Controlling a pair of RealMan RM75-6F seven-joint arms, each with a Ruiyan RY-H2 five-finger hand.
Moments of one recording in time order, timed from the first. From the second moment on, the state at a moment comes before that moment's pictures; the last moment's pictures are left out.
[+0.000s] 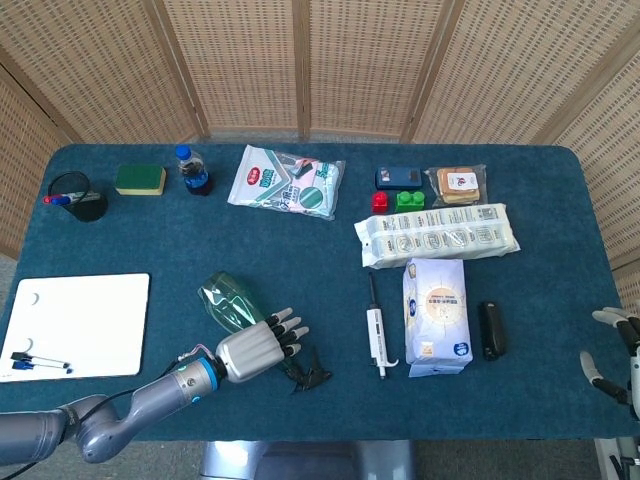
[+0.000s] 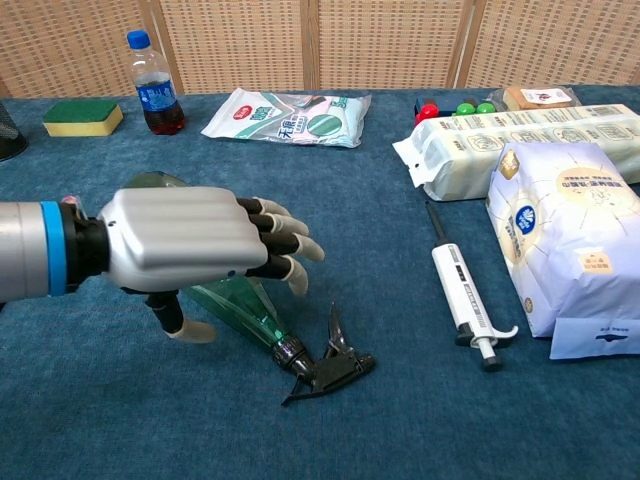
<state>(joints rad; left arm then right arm) -0.76 -1.43 -0.07 -1.74 1.46 0.66 0.70 -0.03 -1.02 0.09 -1.73 -1.45 1.61 0.08</state>
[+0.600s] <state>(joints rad) -0.80 -1.54 -0.02 -1.62 1.43 0.74 0.72 -0.05 -1.02 0.10 -1.72 -1.45 1.62 0.11</state>
